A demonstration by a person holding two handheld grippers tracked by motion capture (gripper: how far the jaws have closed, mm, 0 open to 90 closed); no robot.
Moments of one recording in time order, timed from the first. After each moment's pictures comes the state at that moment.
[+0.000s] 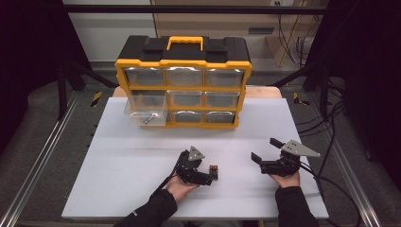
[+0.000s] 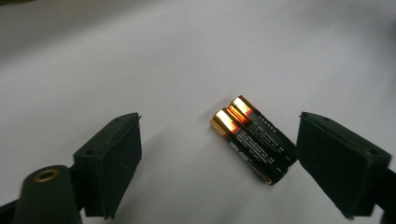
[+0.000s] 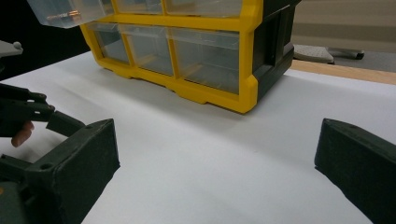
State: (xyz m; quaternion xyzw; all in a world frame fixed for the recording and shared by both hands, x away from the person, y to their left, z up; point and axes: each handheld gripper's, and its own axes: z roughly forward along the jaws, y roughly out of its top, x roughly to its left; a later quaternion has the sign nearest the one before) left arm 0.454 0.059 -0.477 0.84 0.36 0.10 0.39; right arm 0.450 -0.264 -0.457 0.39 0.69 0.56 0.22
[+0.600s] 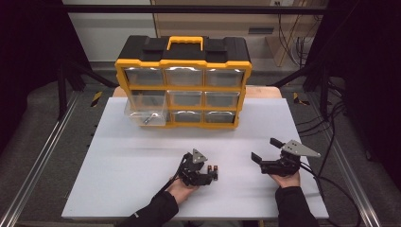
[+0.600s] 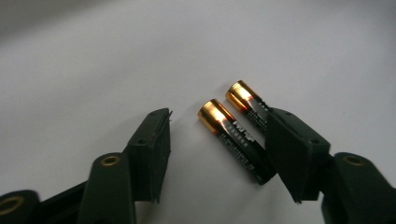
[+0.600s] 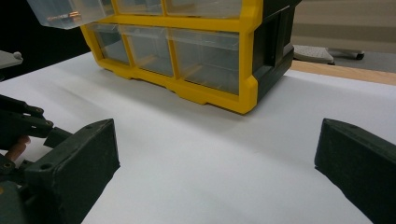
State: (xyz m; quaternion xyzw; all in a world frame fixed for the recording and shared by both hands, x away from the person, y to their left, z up) left arm 0.447 0.052 -0.479 0.85 0.37 0.12 0.36; right arm 0.450 -0.265 -0.457 0.39 0.69 0.57 0.22
